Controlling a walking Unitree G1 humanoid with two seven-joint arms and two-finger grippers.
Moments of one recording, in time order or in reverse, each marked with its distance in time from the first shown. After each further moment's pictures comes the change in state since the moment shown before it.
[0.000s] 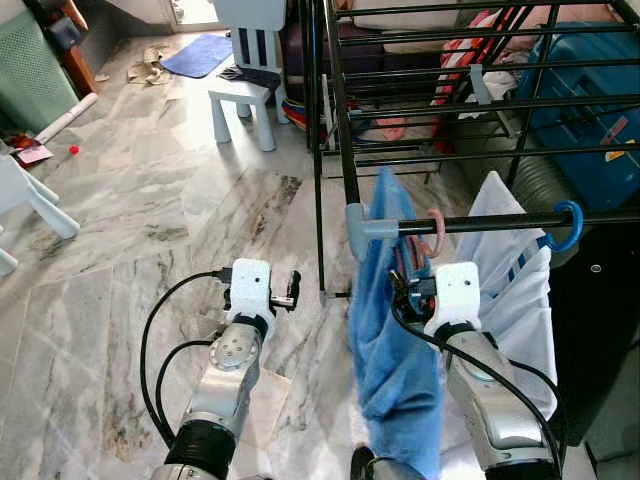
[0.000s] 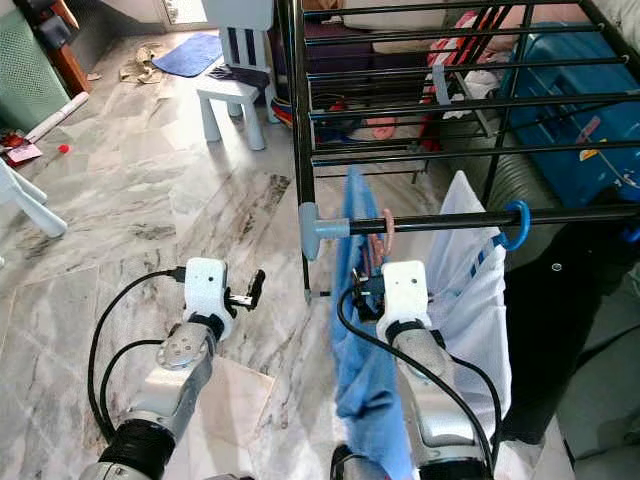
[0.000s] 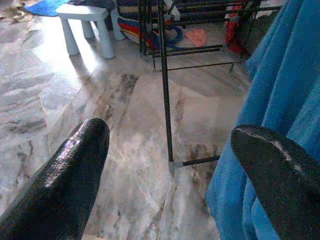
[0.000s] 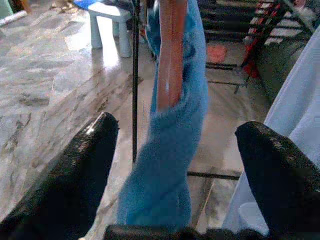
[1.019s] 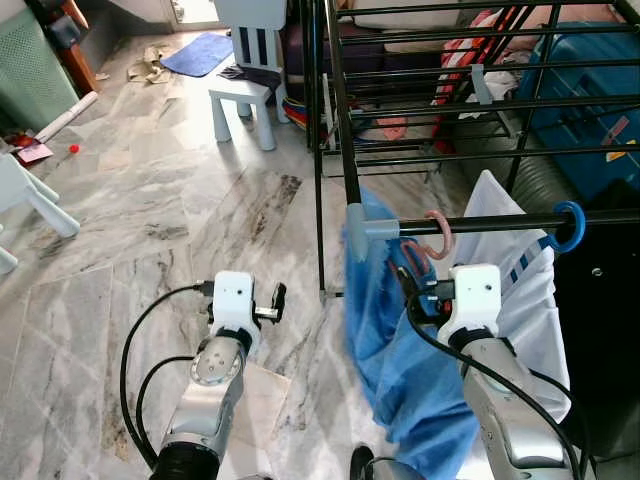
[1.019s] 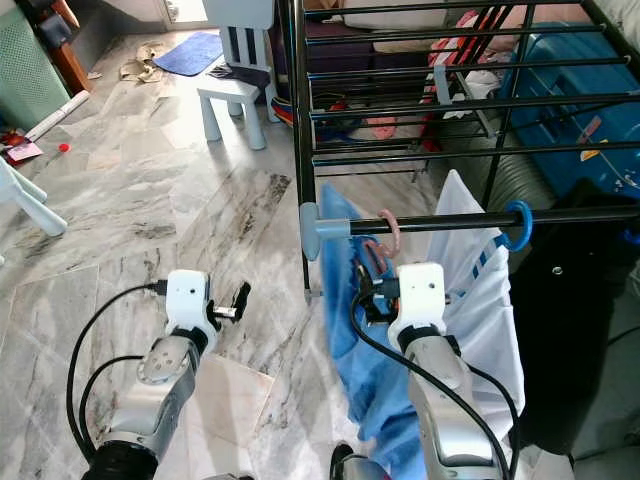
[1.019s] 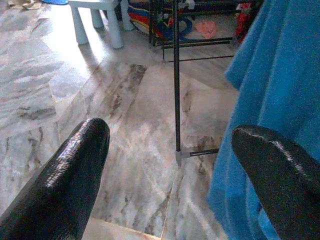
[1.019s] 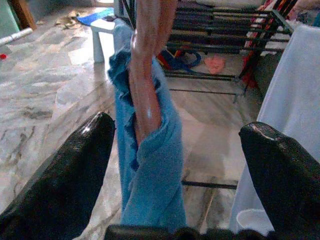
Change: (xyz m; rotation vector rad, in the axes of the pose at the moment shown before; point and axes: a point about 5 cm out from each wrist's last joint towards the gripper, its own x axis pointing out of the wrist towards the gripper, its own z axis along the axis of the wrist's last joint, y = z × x) left arm -0.017 0.017 -0.006 -0.014 0.018 0.028; right arm -0.016 -0.009 0.009 0.024 -0.052 0.010
